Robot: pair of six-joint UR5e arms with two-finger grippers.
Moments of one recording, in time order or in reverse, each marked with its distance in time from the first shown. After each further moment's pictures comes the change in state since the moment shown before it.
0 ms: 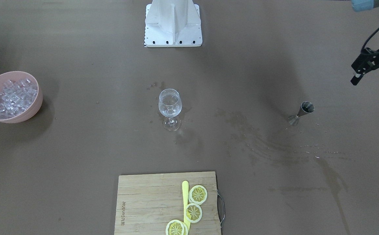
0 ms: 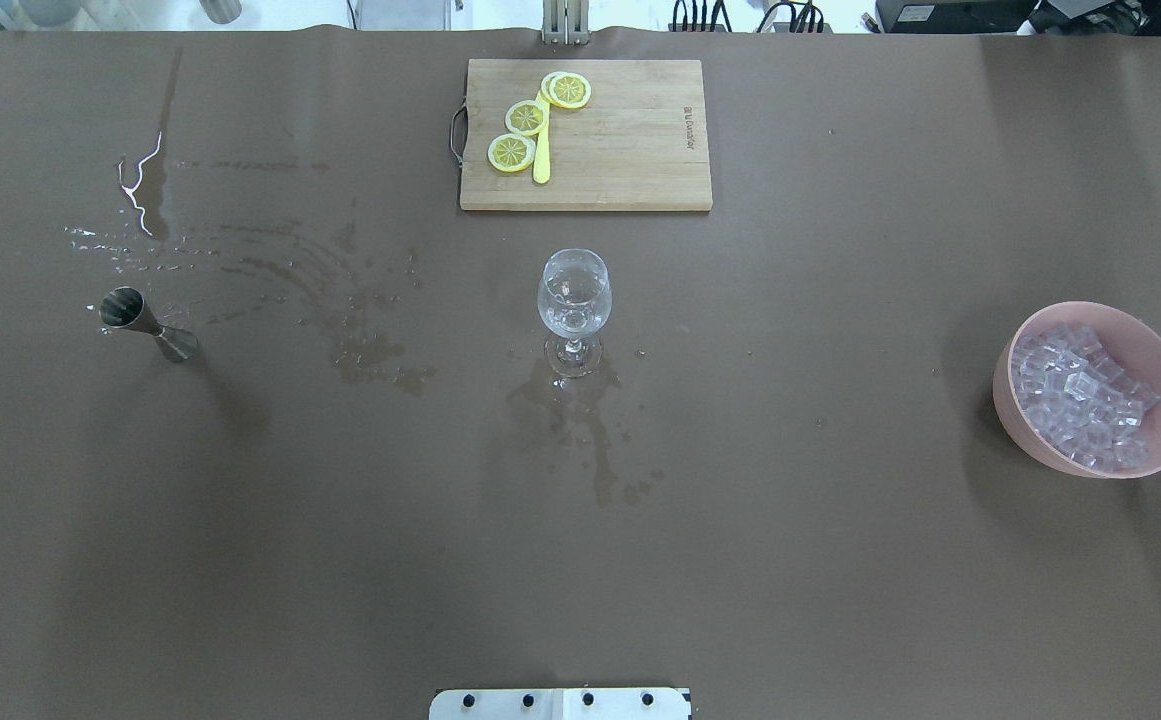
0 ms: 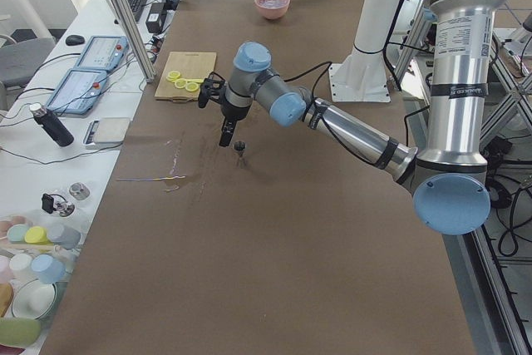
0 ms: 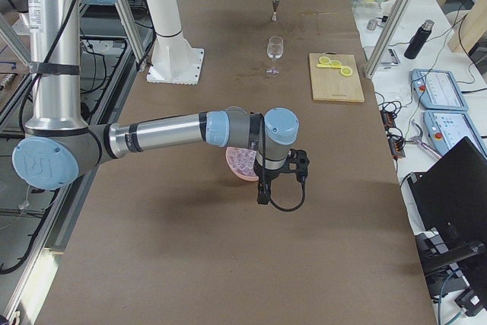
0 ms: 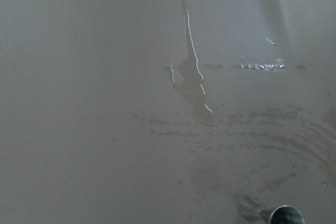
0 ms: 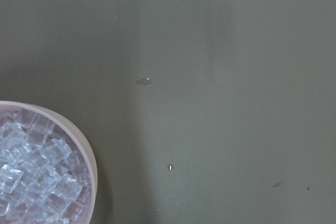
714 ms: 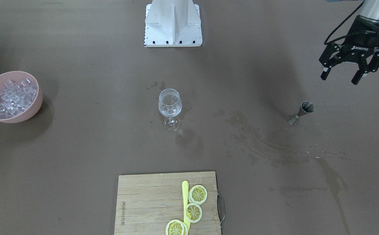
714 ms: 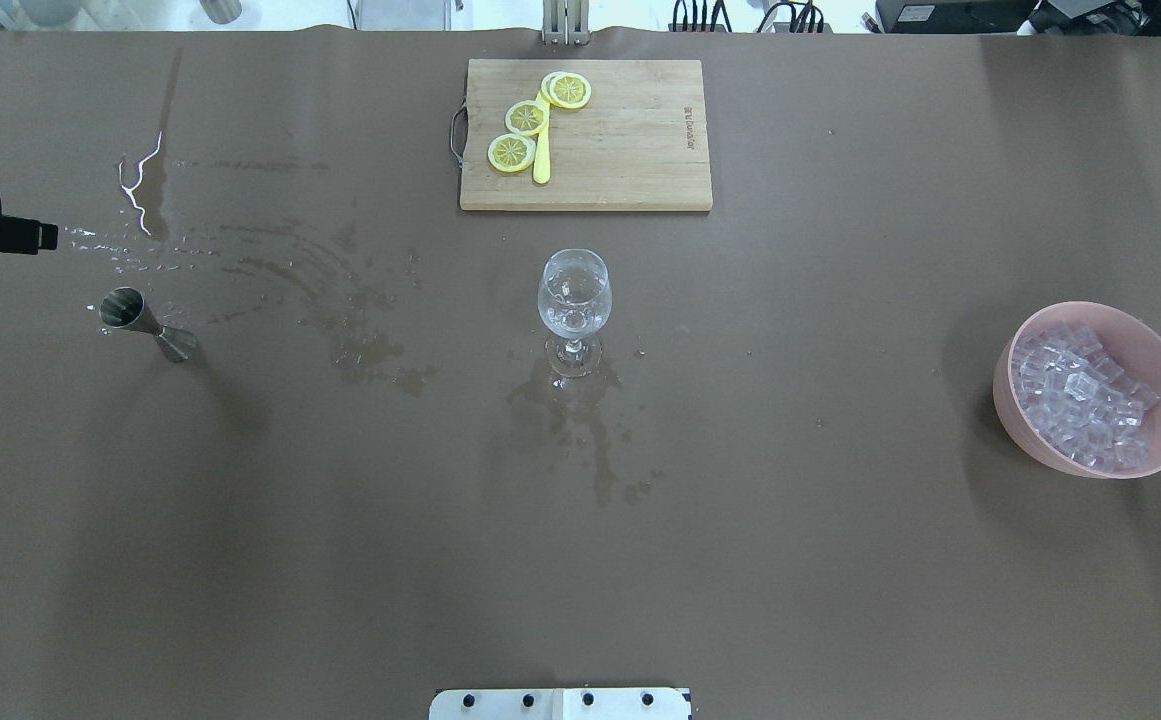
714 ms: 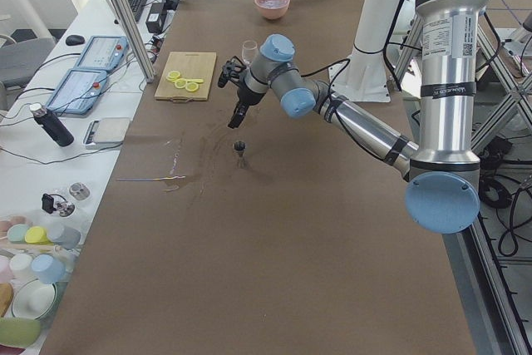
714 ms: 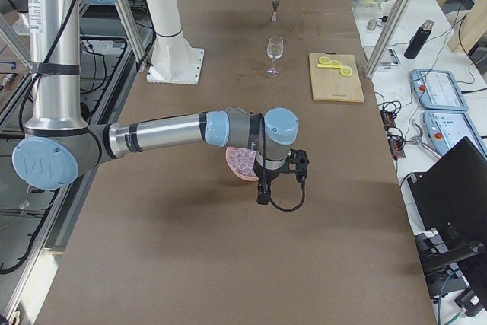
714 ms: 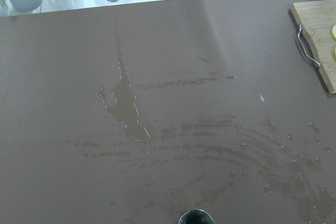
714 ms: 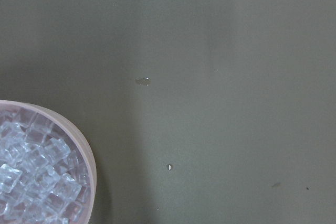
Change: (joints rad) left arm 0.176 0.044 -0.055 -0.147 0.176 -0.082; right arm -0.001 0.000 0.000 0.000 -0.004 -0.001
